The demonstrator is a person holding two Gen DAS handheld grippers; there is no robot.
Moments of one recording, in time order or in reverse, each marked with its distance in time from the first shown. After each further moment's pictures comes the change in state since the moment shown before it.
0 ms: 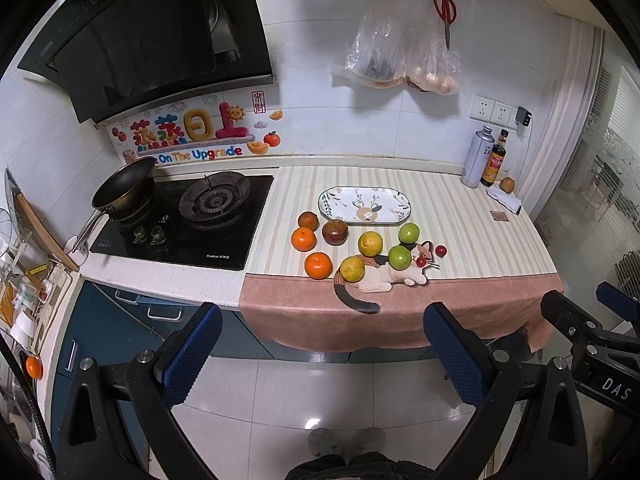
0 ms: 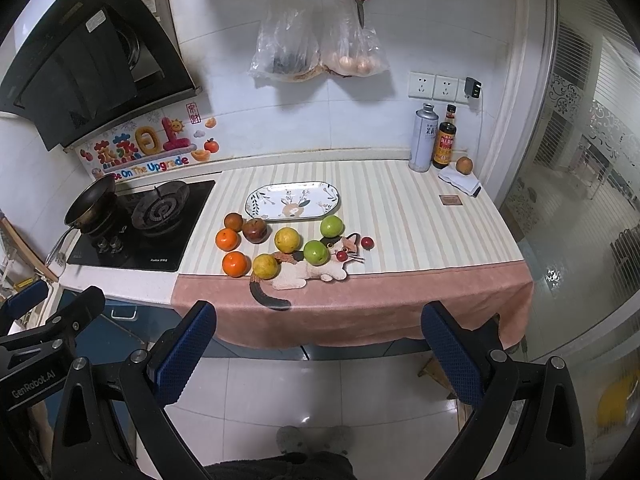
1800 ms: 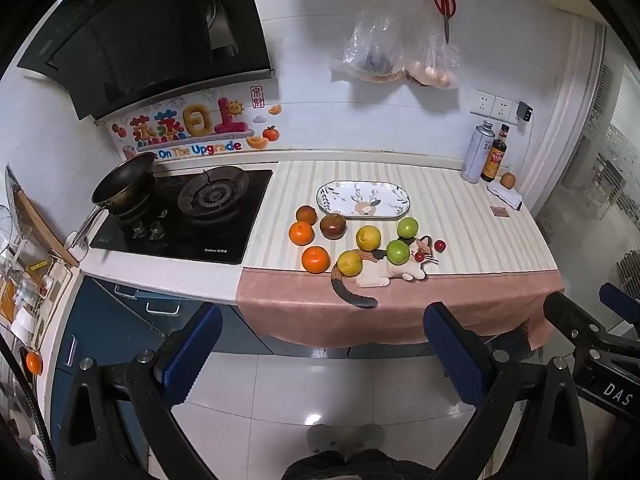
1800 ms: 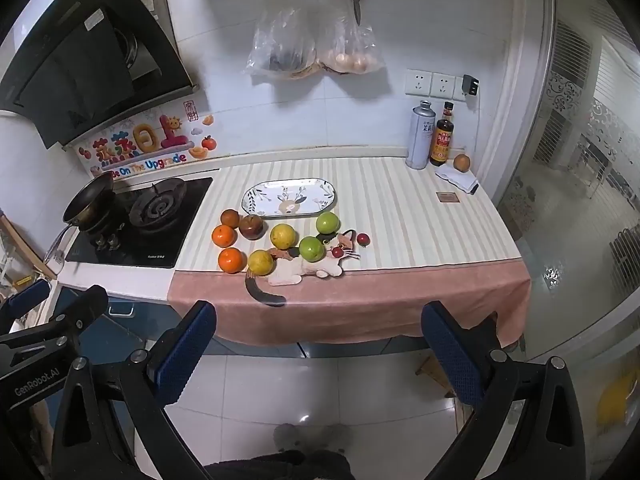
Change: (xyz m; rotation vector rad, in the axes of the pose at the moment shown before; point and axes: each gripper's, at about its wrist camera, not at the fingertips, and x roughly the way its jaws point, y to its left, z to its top) left arm 0.009 0.000 0.003 0.007 0.013 -0.006; right arm 0.003 -0.011 -0.001 -0.001 0.008 0.001
